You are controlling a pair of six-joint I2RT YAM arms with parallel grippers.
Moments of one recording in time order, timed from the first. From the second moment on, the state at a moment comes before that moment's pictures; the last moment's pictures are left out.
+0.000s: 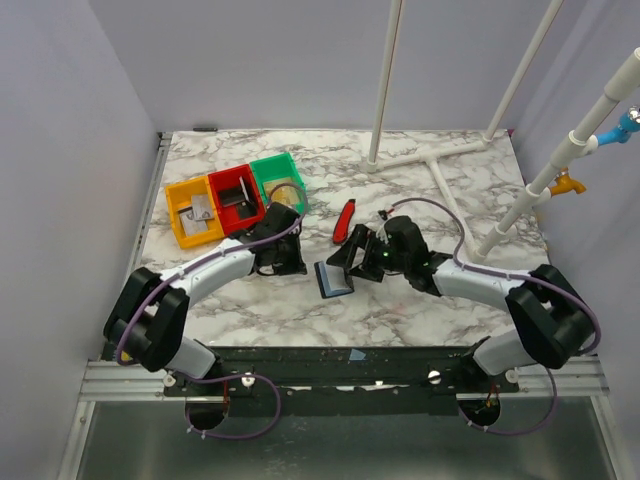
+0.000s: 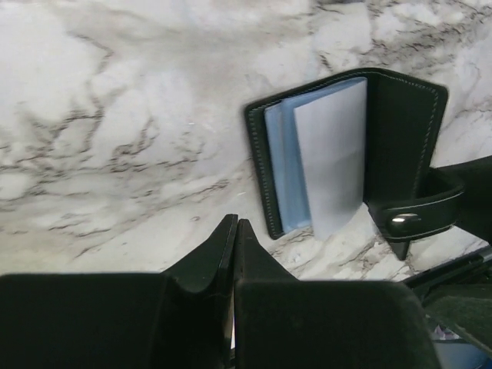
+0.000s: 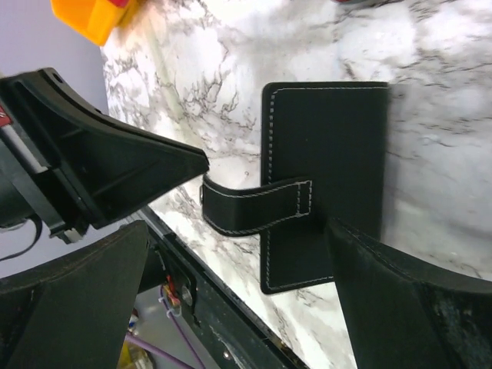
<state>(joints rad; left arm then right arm) -0.59 1.48 0.88 -0.39 0.13 -0.71 0.65 1.43 0.64 0.23 -0.31 0.97</state>
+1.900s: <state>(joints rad) -0.51 0.96 1.07 -0.58 0.03 -0.54 0.75 1.19 0.97 -0.08 0.08 0.75</state>
